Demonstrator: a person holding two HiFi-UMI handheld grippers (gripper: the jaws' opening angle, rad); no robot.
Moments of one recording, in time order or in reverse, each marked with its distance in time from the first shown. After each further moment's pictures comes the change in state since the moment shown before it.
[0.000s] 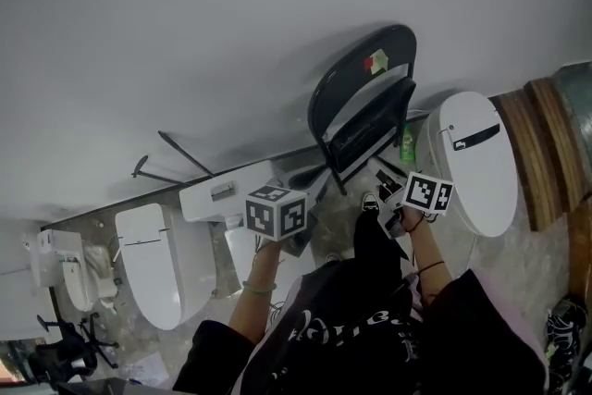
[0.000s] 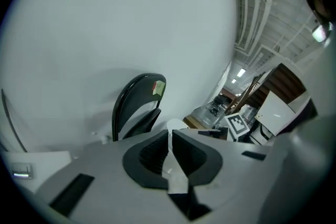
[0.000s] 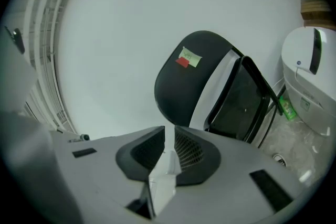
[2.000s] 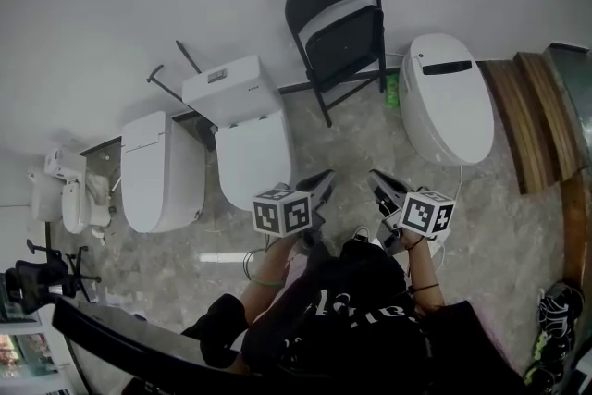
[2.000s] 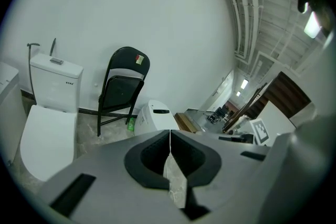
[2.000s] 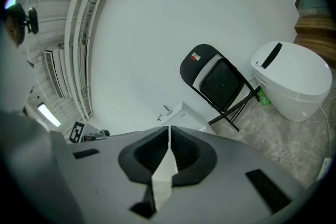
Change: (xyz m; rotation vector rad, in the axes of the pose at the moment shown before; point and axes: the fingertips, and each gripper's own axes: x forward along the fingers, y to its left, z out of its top) left arm -0.128 -0.330 -0.315 -0.187 -0.081 0.054; right arm -0.414 0.070 -0.261 -0.143 0.085 0.043
